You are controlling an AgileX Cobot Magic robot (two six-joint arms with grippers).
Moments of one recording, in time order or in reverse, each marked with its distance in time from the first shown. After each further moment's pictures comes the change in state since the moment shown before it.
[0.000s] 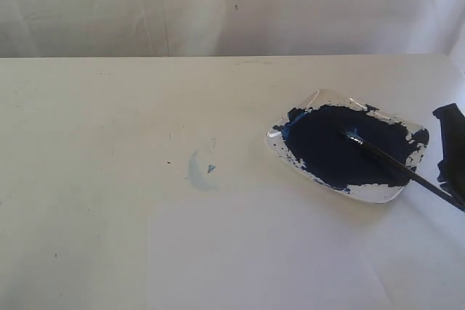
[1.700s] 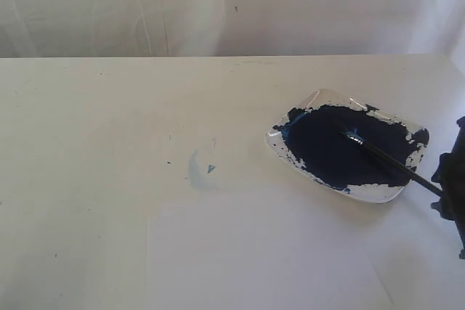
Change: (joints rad) left arm 0.000 0.000 0.000 0.000 0.000 0.000; right arm -0.129 0.119 0.001 0.372 -0.130 0.000
